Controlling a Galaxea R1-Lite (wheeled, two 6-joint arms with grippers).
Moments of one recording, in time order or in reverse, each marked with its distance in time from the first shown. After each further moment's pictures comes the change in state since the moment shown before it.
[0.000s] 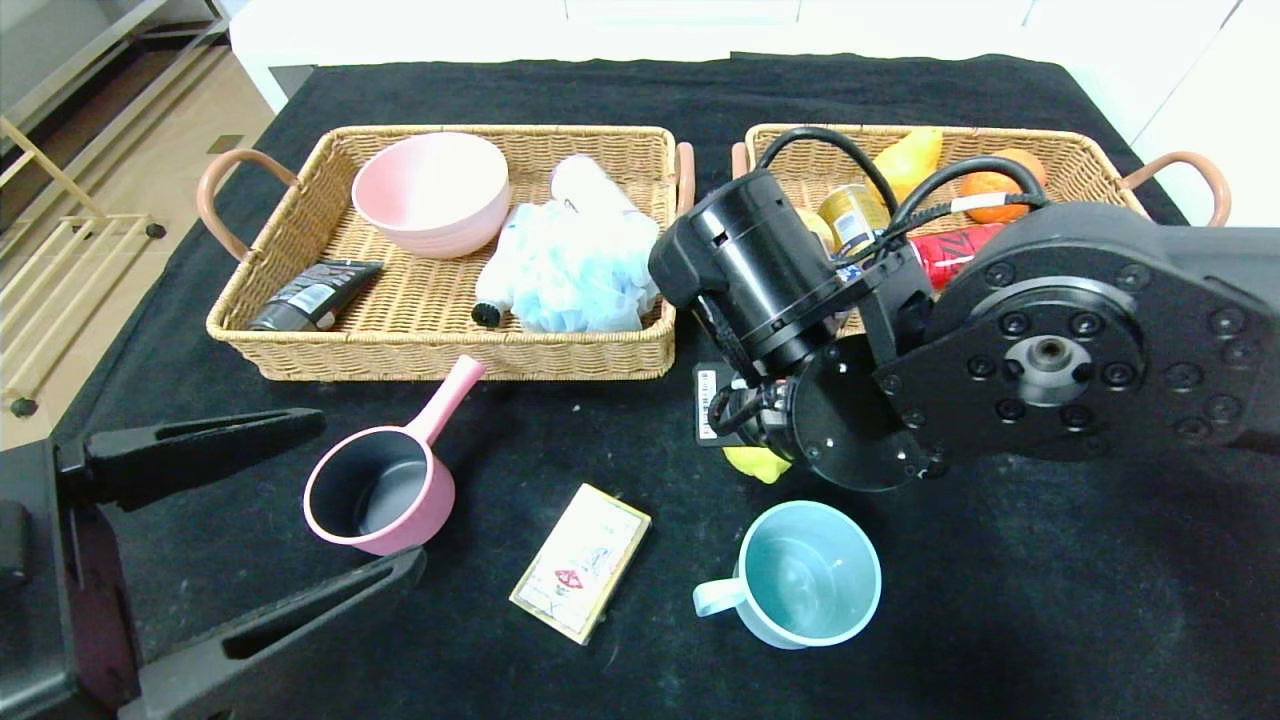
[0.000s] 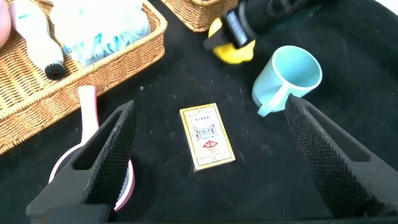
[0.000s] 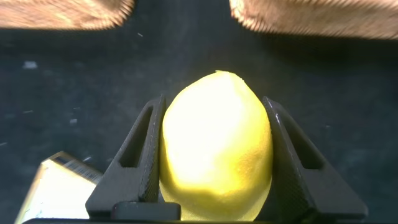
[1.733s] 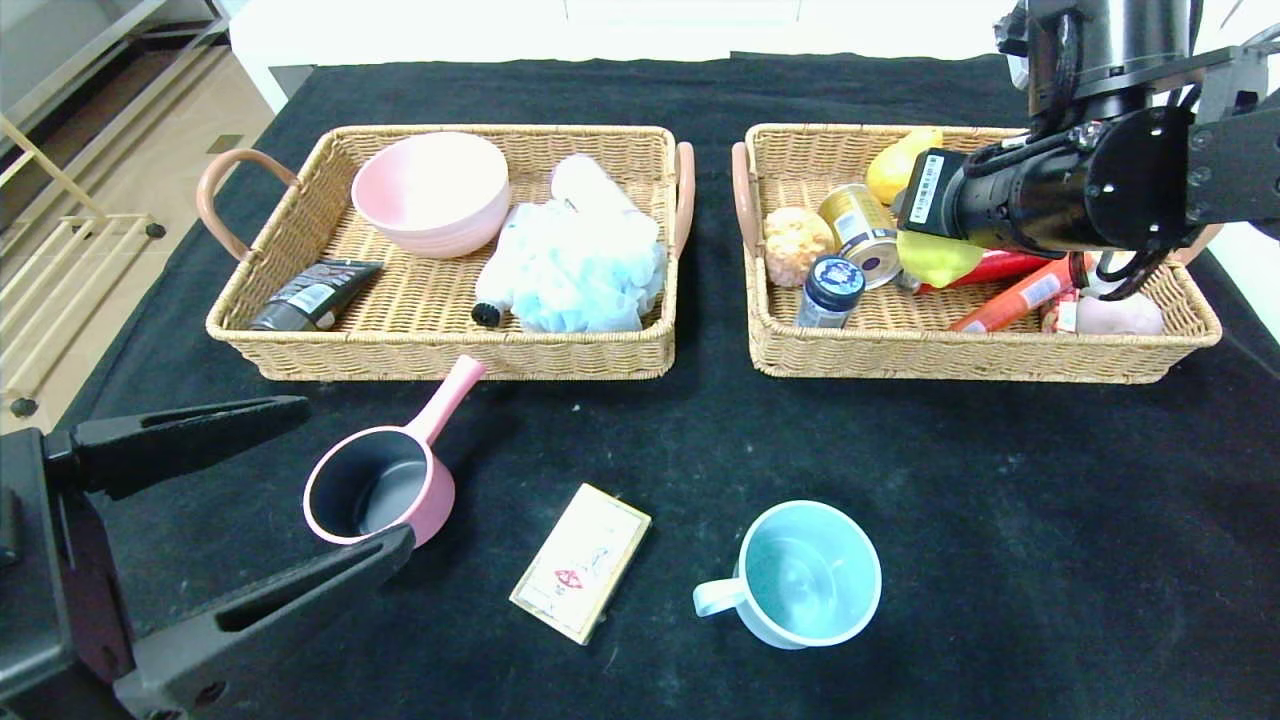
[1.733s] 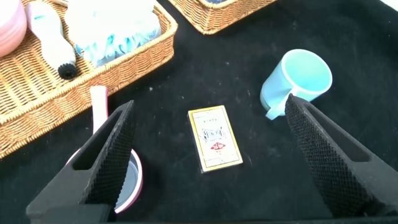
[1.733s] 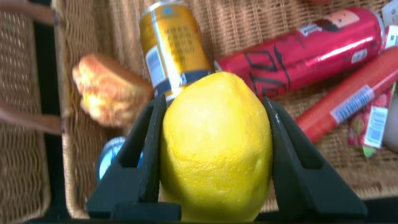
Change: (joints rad) left arm 0.031 -0.001 -0.002 -0.011 -0.002 -0.001; right arm -0.398 -0.154 0.000 -0.283 0.122 -0.217
